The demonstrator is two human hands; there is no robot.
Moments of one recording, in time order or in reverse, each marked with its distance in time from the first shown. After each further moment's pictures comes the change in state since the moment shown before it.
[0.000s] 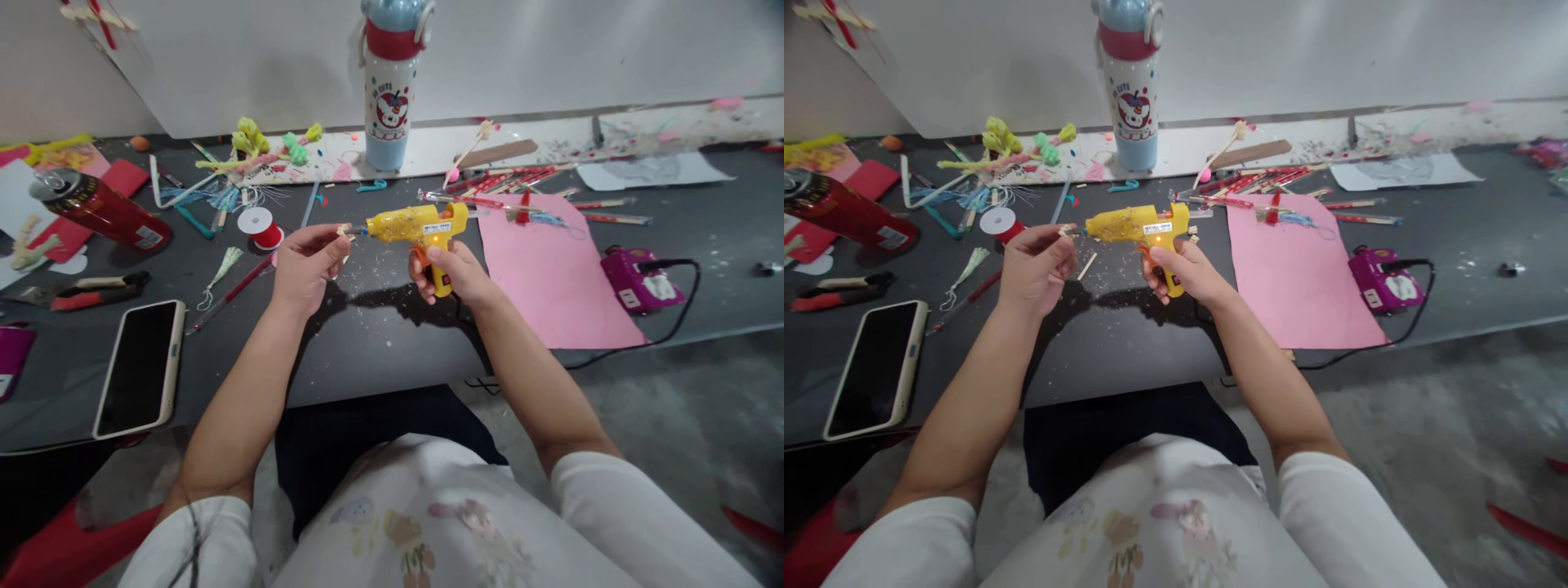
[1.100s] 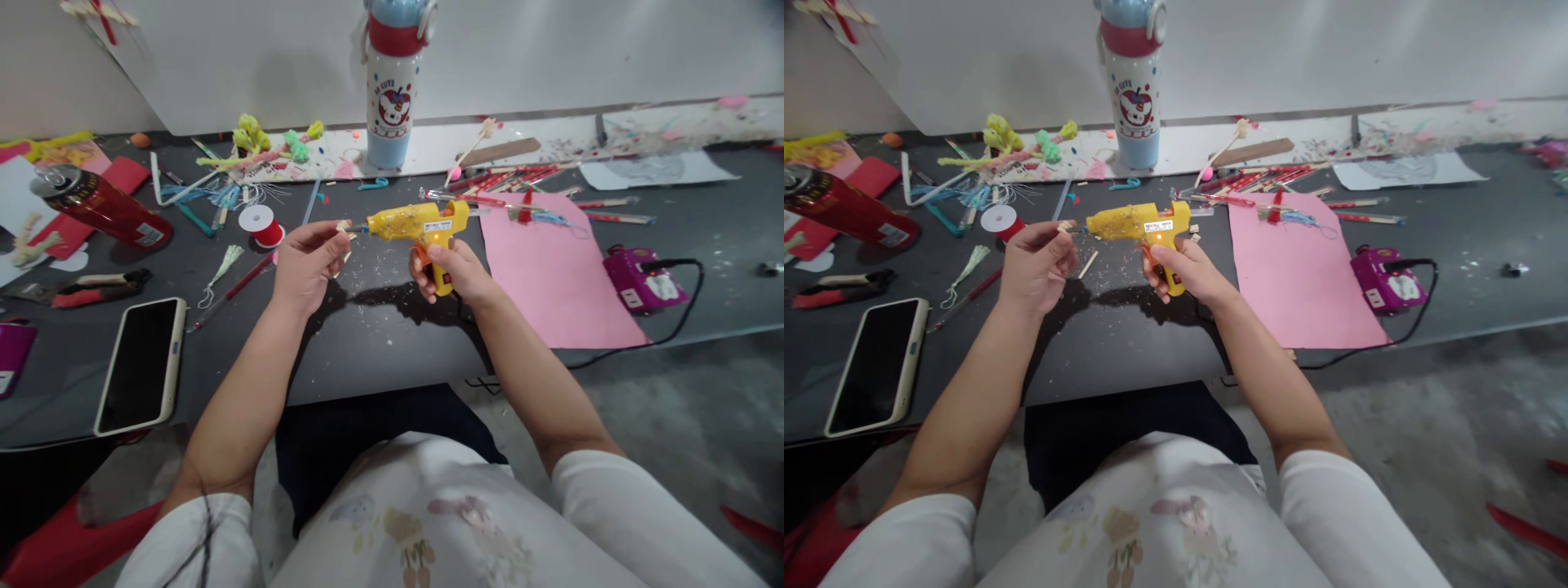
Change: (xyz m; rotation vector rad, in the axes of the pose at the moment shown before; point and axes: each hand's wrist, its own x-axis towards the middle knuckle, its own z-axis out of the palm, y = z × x) left_hand -0.002 0.005 0.003 0.007 0.044 -0.070; right_hand -0.001 0.001 0.001 -0.008 0.012 0.009
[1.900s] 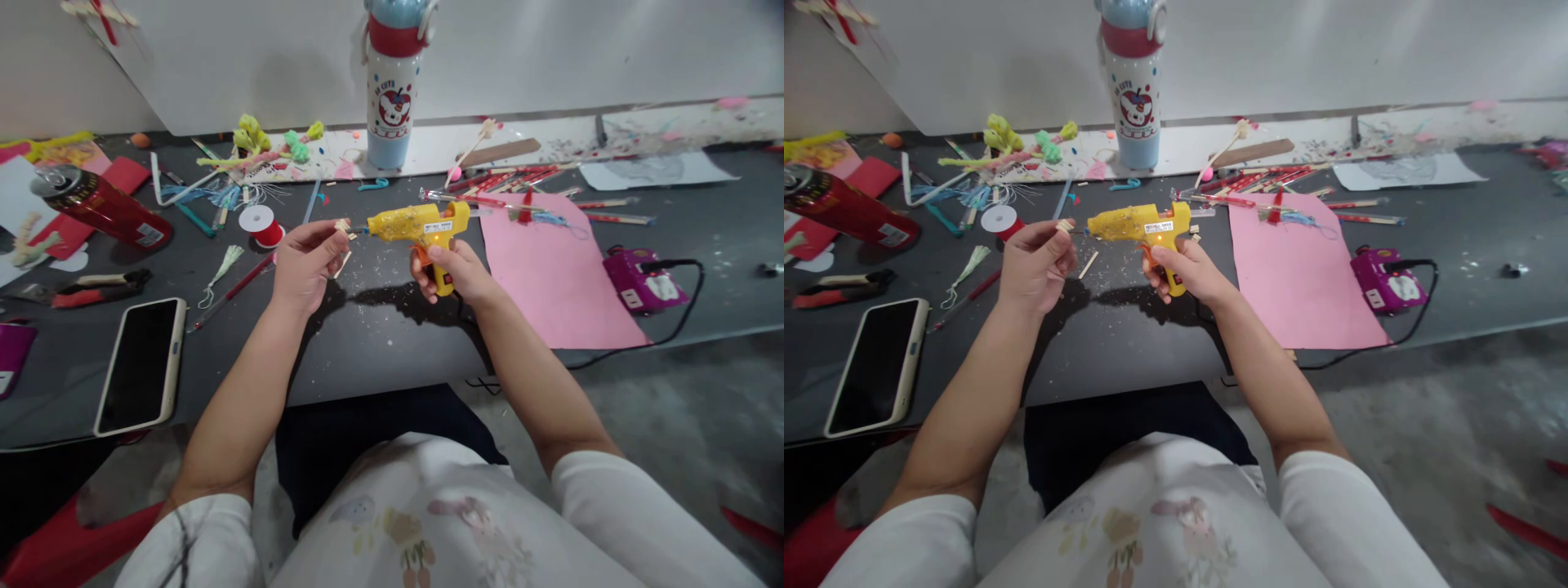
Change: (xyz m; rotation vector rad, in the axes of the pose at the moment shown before) left_hand 0.001 0.001 0.000 0.011 0.018 0.004; right_hand -0.001 -0.001 0.000 -0.016 0.013 0.001
